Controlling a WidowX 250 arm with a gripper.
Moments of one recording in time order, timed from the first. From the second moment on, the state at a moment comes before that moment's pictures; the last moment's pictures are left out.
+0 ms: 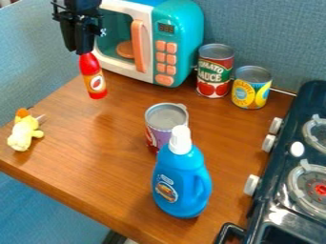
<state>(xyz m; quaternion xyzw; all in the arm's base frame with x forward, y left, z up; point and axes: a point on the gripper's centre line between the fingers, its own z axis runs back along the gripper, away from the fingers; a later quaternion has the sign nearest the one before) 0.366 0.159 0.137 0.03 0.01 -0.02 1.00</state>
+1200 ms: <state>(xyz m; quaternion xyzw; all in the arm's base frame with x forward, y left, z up) 0.377 0.199 0.109 0.05 0.04 0.05 1.00</state>
